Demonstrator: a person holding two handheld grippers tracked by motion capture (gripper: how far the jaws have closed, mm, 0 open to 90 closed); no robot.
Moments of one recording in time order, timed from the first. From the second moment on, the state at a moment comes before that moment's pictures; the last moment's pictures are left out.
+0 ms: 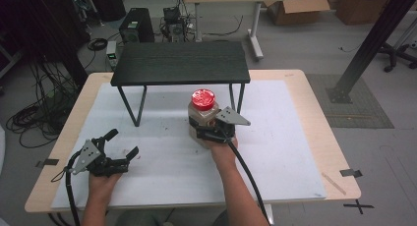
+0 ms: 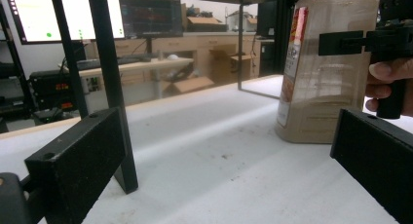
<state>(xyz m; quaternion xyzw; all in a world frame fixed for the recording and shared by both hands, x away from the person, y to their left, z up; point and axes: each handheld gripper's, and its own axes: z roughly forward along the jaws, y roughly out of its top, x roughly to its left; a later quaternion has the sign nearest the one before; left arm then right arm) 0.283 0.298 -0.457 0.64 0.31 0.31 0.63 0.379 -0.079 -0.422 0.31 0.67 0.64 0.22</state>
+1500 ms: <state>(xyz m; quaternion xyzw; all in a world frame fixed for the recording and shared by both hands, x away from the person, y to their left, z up) 0.283 0.298 -0.457 0.64 0.32 0.31 0.63 0.354 -0.103 -0.356 0.23 0.70 0.64 0.20</state>
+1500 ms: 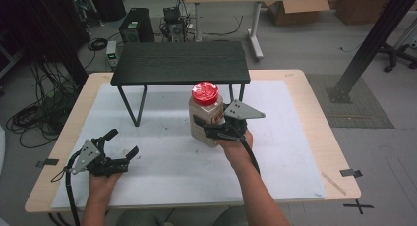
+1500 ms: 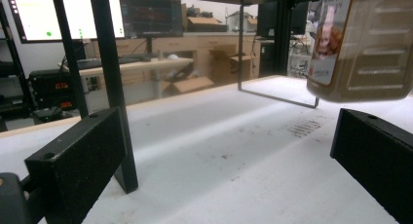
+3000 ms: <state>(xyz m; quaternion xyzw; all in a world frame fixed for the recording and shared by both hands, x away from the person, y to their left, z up) 0.284 0.300 -0.457 0.63 0.32 0.31 0.63 0.385 -0.099 -0.213 0.19 0.69 0.67 0.18</state>
